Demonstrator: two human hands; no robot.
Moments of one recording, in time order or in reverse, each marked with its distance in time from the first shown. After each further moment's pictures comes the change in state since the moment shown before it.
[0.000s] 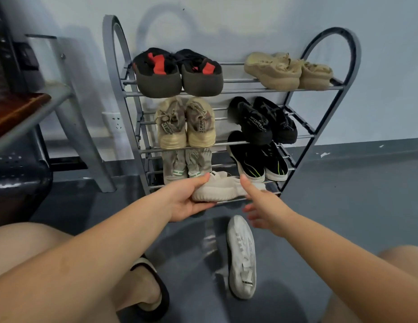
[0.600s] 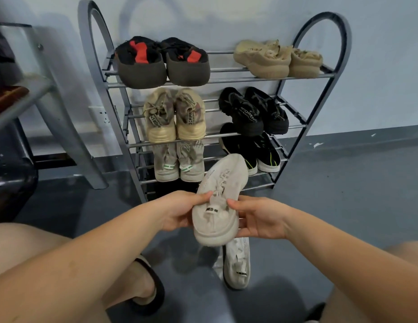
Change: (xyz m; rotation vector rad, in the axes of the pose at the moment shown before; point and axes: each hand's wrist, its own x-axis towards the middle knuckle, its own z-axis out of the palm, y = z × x) left_hand 0.023 -0.038 -0.008 0.369 -0.135 -0.062; right_hand 0.006 0.028 -0.018 0.283 -0.555 0.146
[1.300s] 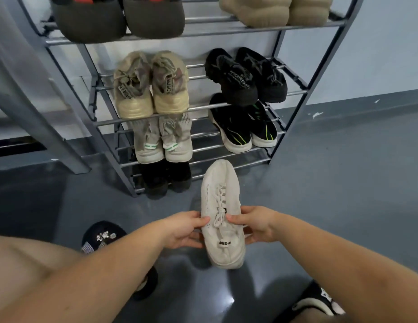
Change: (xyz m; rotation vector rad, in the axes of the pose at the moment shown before) left_hand 0.073 -0.086 0.006 0.097 -0.044 -0.208; right_hand 0.057 0.072 -0.067 -0.143 0.202 0.183
